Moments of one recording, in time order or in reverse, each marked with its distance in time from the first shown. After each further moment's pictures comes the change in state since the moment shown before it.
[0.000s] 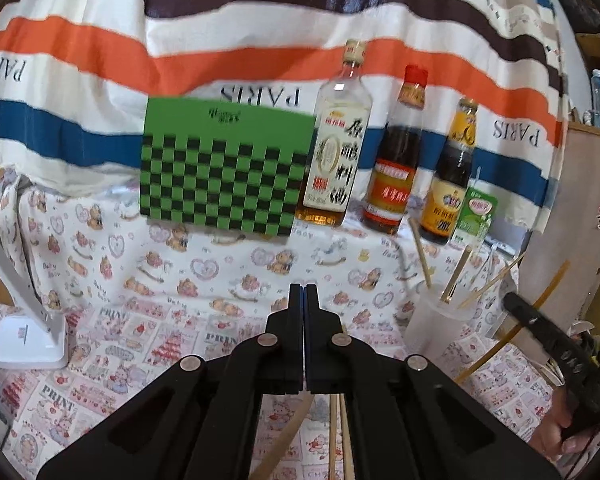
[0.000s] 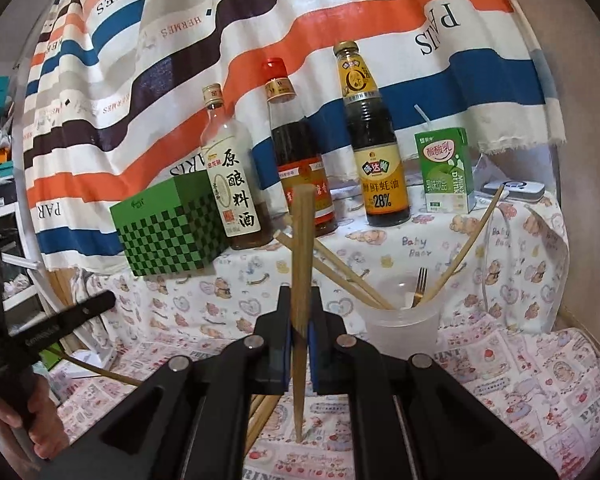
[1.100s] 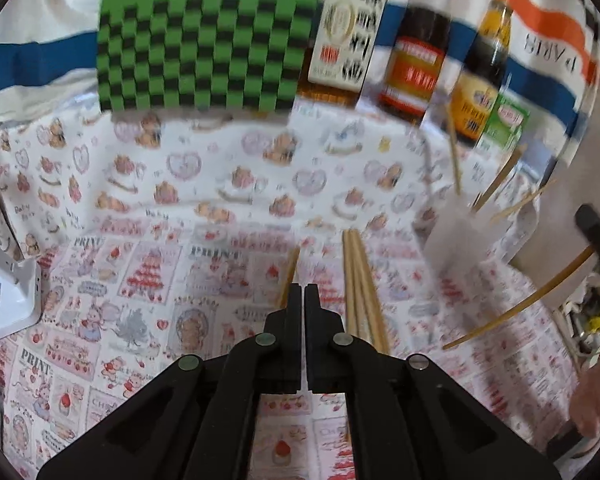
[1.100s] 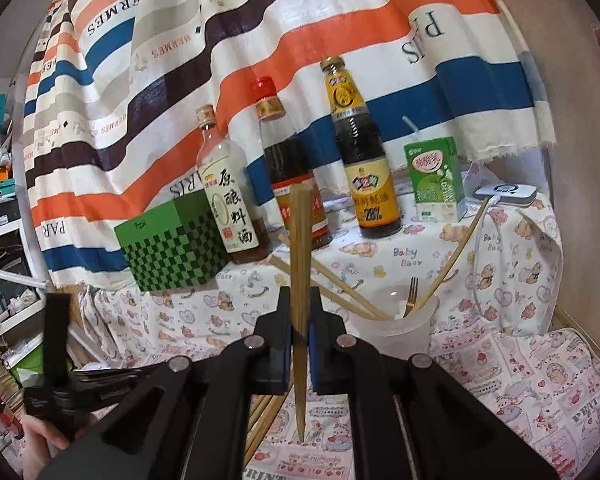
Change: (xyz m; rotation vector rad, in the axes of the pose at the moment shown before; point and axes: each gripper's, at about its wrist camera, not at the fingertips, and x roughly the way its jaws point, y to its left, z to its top) left arm 0.064 0.003 -0.033 0.024 0.367 0.009; right arm -0.008 -0.009 0.012 0.024 0.019 0.014
